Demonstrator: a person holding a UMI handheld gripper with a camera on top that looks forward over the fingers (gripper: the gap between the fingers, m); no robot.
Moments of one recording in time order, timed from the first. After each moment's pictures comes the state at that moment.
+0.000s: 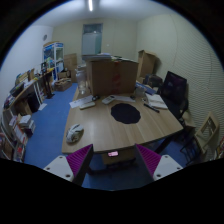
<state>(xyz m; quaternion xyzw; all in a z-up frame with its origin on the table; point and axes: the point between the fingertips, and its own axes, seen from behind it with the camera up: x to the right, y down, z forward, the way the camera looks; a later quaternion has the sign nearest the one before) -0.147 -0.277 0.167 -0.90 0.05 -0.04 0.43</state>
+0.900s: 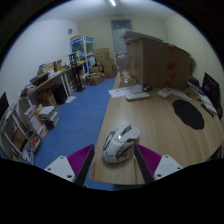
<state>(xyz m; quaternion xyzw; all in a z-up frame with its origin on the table) -0.350 -0.122 0.006 -0.90 -0.07 0.09 0.43</state>
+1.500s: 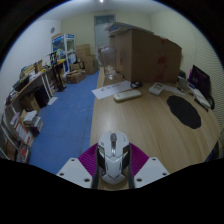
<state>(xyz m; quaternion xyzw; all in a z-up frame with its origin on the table) -0.343 -0.059 -0.017 -0.92 0.01 0.02 0.40</state>
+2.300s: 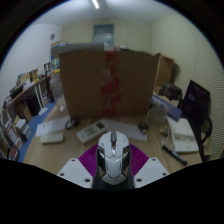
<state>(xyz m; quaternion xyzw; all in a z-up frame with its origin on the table) -0.026 0.118 0.069 -0.89 -0.03 0.00 0.46</state>
